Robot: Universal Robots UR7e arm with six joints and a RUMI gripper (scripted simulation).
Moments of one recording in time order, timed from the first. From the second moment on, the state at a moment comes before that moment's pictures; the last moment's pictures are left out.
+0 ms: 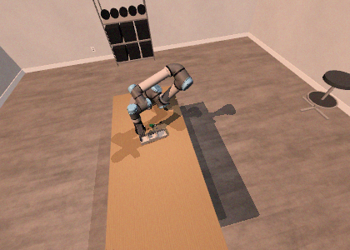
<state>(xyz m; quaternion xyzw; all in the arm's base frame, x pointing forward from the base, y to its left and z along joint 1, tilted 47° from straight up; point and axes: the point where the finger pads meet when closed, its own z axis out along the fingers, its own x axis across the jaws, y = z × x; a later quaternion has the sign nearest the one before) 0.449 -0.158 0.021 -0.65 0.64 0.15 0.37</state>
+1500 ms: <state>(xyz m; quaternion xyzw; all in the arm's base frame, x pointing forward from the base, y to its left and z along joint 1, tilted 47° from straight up) 0.460 -0.134 -0.004 -0.65 0.64 0.15 0.37</state>
